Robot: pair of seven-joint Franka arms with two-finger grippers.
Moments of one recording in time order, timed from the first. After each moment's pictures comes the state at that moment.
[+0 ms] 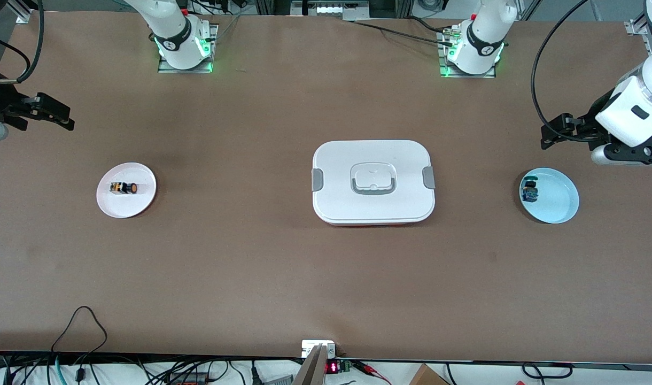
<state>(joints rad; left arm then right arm) 0.01 0.09 -0.09 -1.51 0.01 1.55 -0.07 0.07 0.00 -0.09 -1.63 -0.02 1.56 -0.04</state>
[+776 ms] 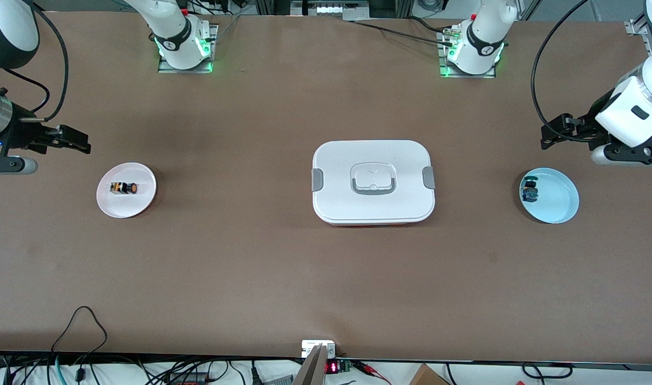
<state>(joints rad) 0.01 0.09 -0.09 -1.51 0.01 1.55 -0.07 0.07 0.12 -0.09 -1.63 -0.02 1.64 -0.05</state>
